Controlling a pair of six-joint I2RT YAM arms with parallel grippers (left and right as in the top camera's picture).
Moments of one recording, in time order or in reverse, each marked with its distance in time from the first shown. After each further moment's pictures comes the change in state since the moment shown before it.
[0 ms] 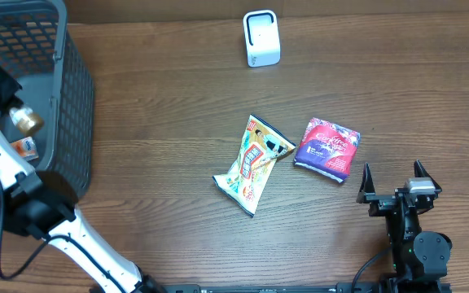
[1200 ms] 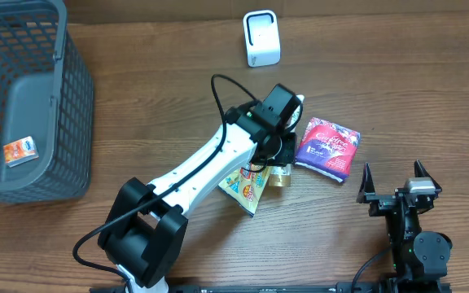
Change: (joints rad) left arm -1.290 -0.372 -1.233 0.880 0.134 -0.363; right arm 0.000 -0.001 0.000 0.000 0.000 0.000
